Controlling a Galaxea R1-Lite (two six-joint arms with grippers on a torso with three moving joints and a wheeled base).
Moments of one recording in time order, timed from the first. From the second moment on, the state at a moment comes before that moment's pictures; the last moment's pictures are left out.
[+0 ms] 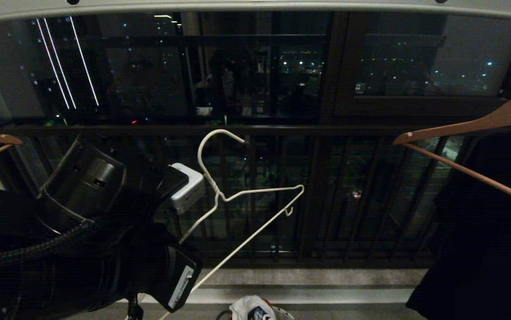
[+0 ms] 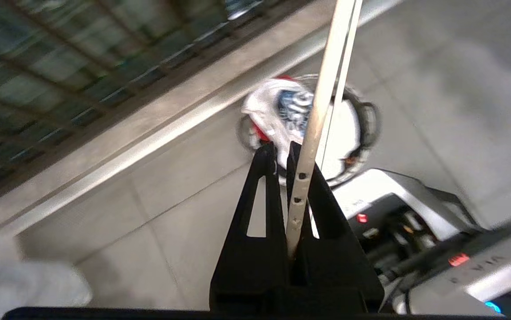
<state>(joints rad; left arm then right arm) -0.86 1.40 -1.02 0.34 0.30 -0.11 0.00 0.00 -0.02 0.06 0.00 0.01</state>
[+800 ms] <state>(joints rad) -0.78 1.38 -0.95 0.34 0.05 0.02 0.00 0.00 -0.02 0.06 0.00 0.01</state>
